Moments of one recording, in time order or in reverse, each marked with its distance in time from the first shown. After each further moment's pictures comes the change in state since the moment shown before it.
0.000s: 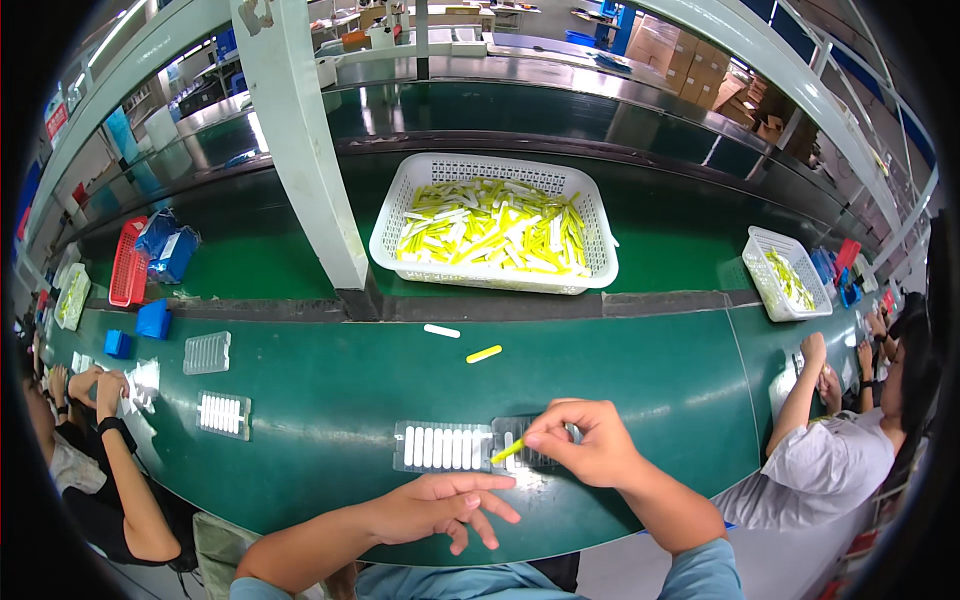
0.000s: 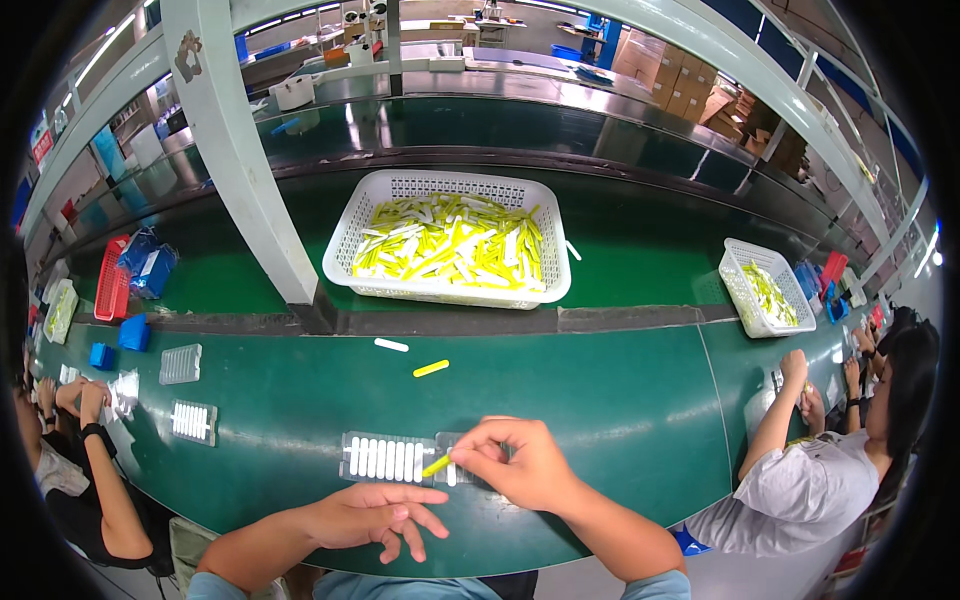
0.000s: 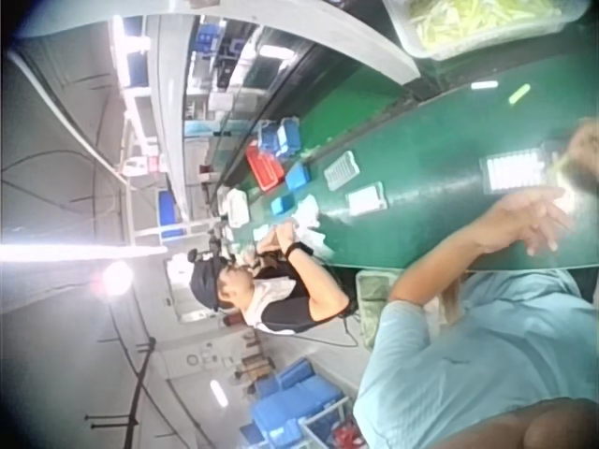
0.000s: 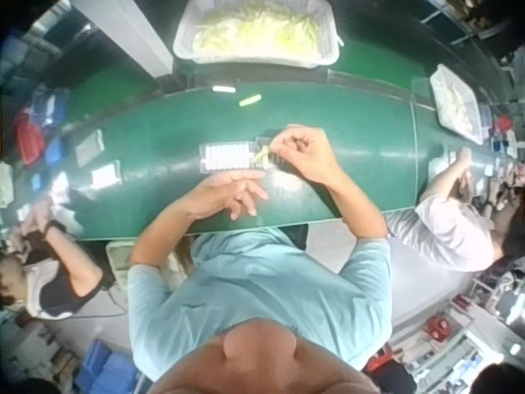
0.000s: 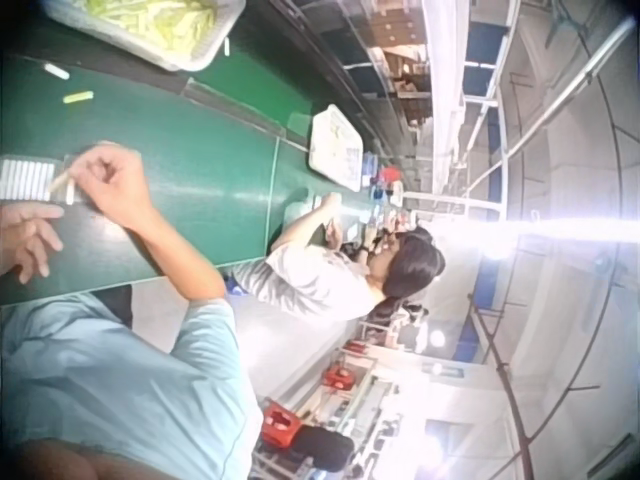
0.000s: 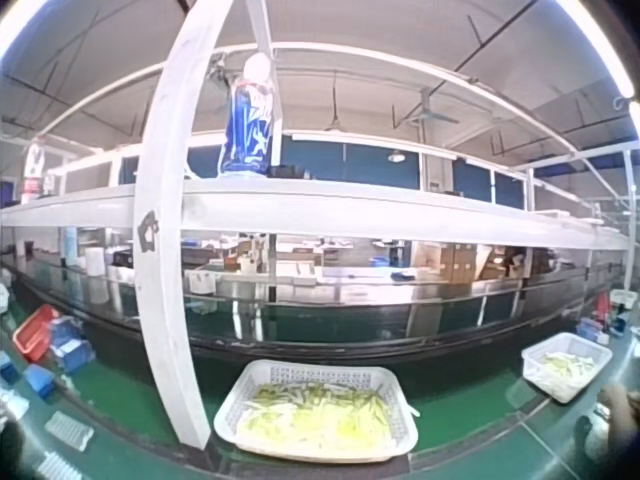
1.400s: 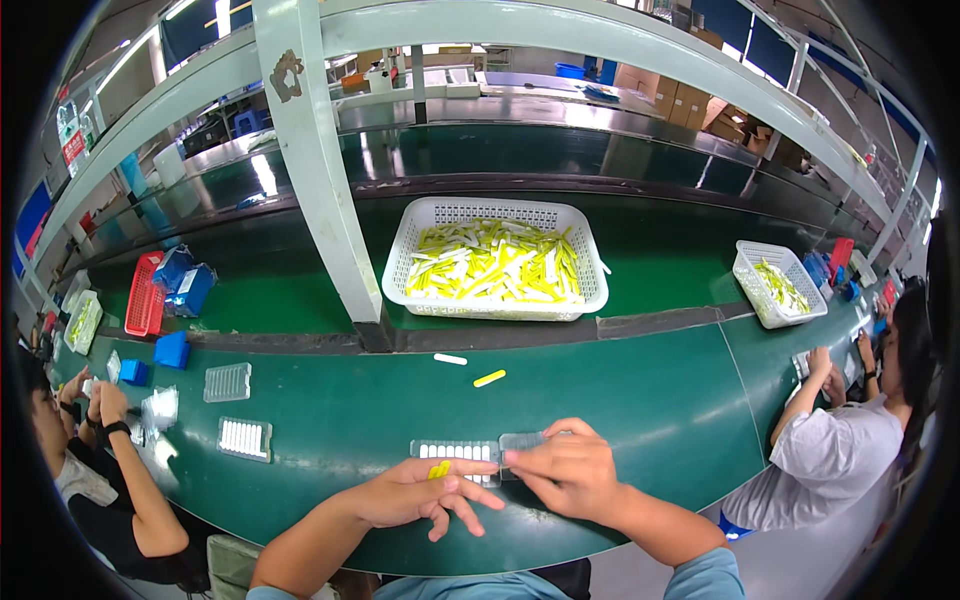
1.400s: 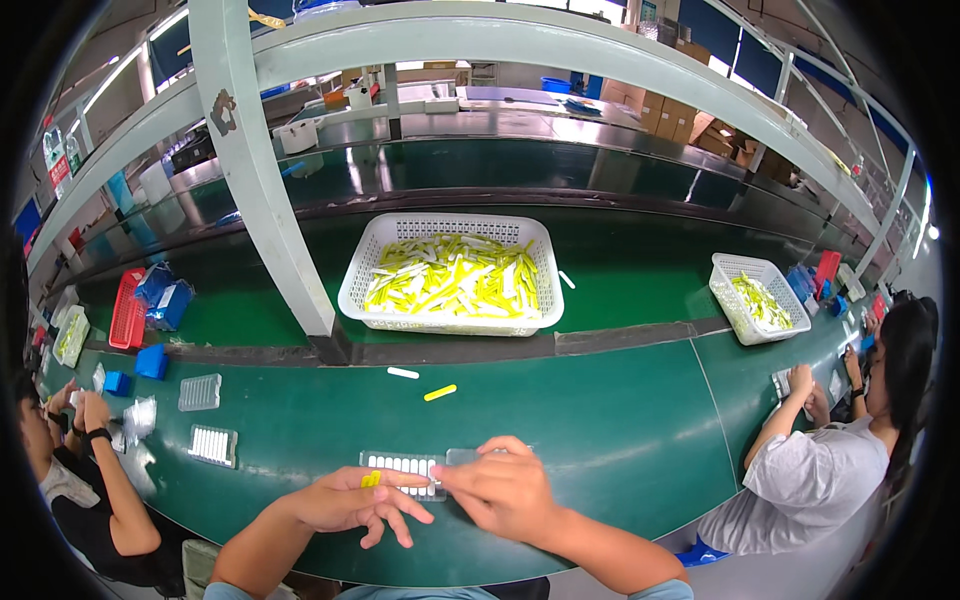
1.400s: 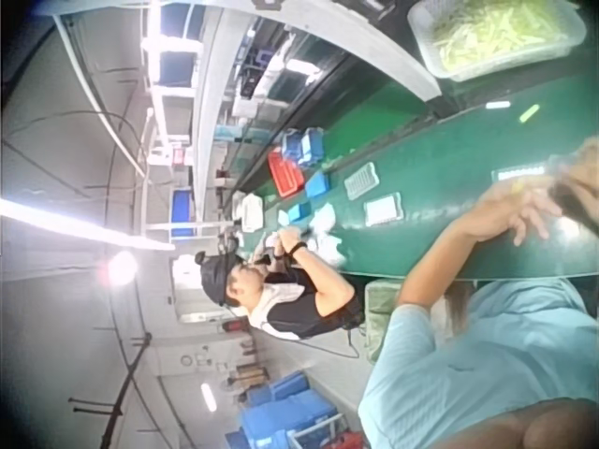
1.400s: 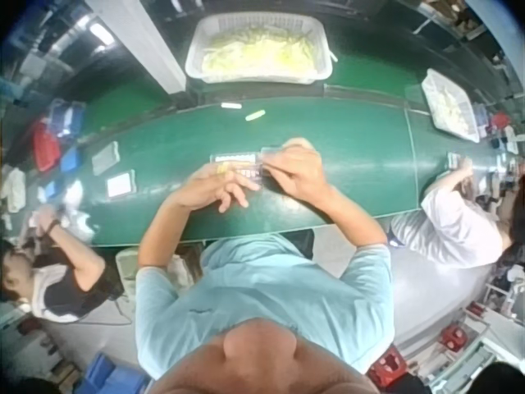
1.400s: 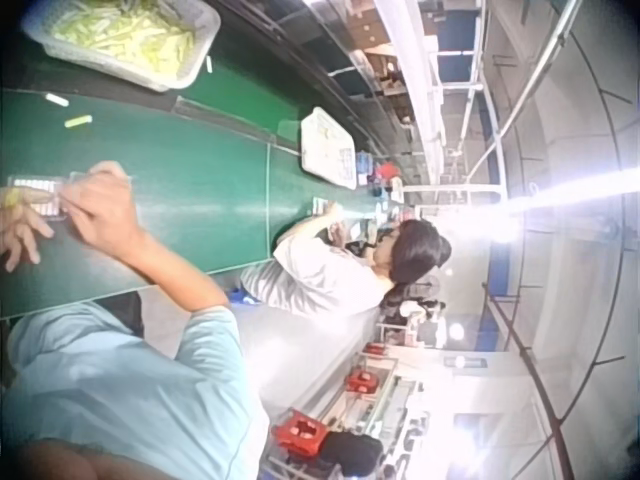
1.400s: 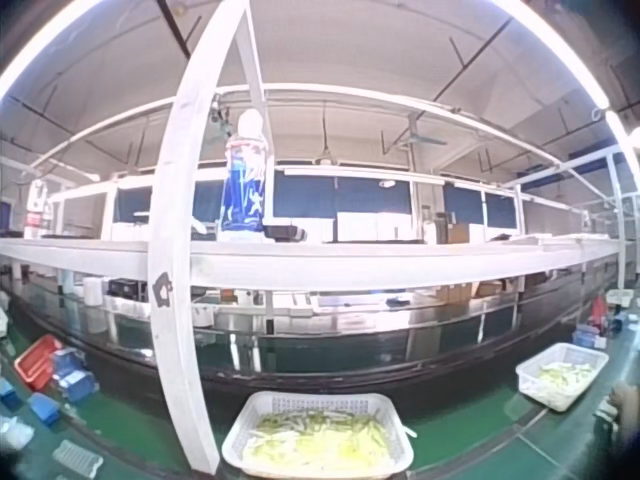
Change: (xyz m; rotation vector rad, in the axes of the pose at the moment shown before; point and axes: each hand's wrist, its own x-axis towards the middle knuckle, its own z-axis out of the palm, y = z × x) left_hand -0.024 0.044 0.002 0.264 0.090 0.090; right_hand -0.009 -0.011 0.028 -0.636 0.199 -0.797
